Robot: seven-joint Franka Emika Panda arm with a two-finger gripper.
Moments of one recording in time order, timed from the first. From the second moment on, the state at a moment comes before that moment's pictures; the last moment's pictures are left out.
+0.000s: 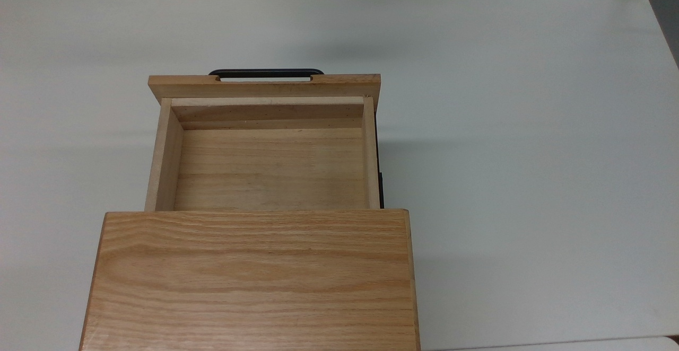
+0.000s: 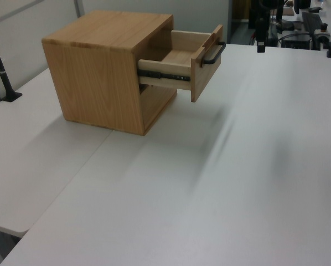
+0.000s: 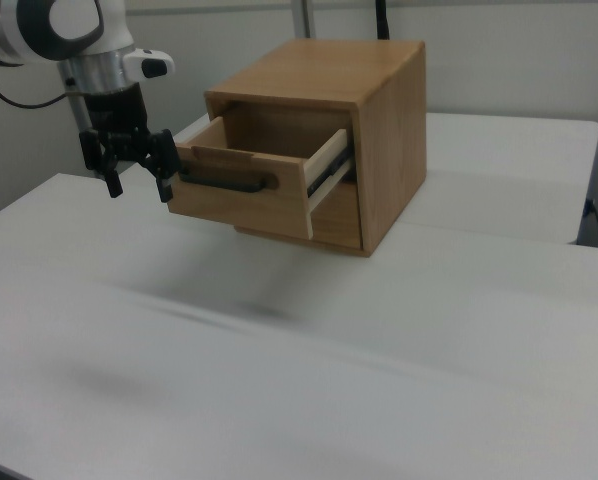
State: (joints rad) arm 0.11 -0.05 -0.03 -1.66 -0.05 1.55 -0.04
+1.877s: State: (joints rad) arm 0.08 -0.04 -0.03 -1.66 -0.02 1.64 0.09
